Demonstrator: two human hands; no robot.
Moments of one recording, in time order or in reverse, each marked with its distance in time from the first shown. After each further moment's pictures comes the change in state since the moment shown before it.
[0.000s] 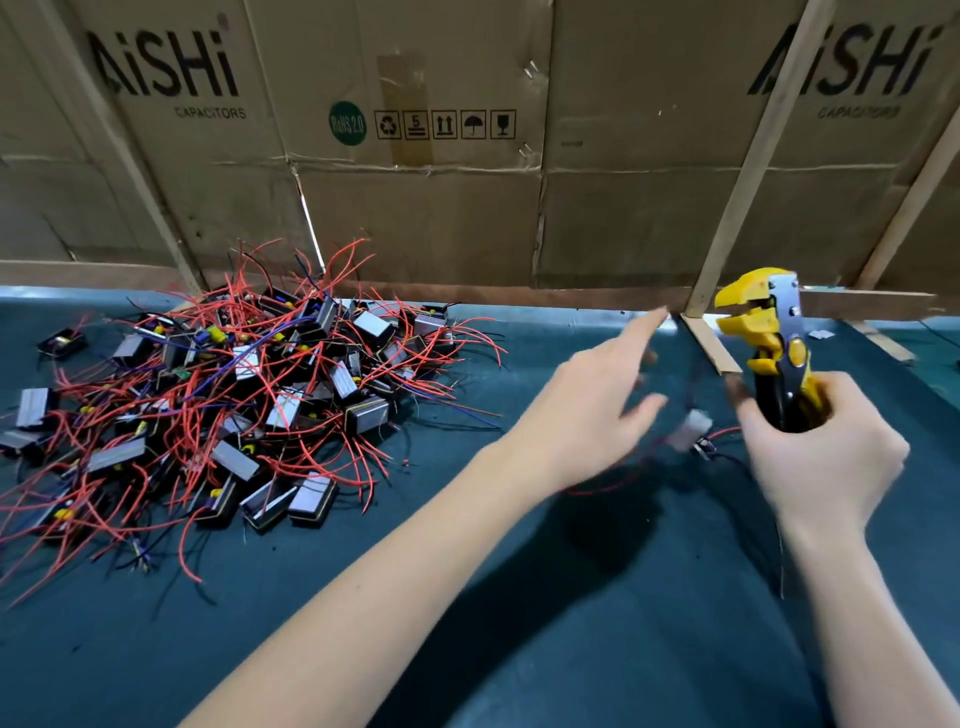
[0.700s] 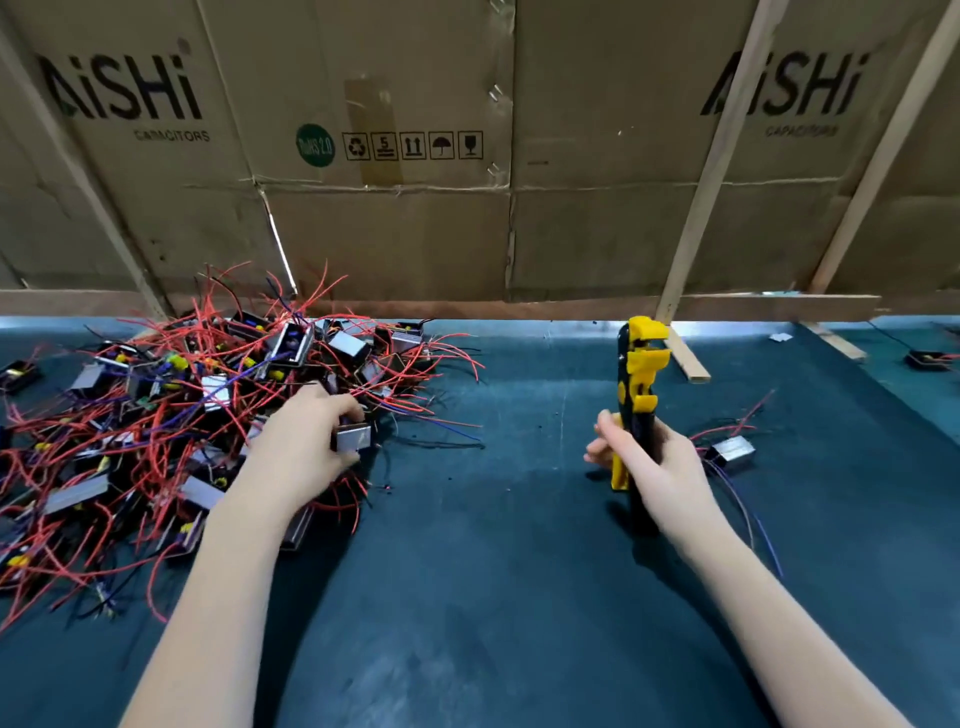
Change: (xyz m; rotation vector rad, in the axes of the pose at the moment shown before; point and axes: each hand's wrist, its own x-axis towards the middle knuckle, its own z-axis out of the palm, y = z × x) left_hand -0.092 -0.130 -0.103 0.486 0.016 -0.542; right_hand -0.042 -0.019 0.035 0.587 -0.722 0.225
